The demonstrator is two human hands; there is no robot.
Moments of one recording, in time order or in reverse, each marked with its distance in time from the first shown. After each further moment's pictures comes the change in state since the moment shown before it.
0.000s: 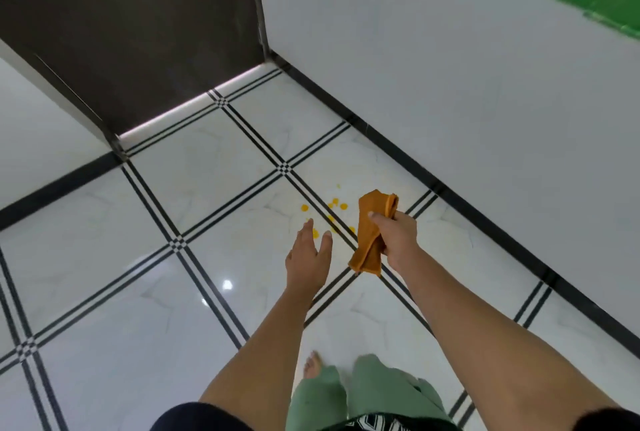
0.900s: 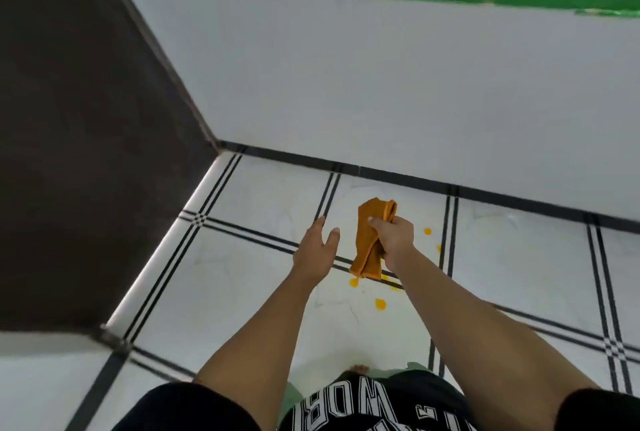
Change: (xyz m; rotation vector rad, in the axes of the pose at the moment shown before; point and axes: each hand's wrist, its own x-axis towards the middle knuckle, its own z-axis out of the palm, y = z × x) left_hand 0.355 0.084 -0.219 0.265 -0.456 0.277; right_hand 0.108 -0.198 0.271 0.462 0.328 0.100
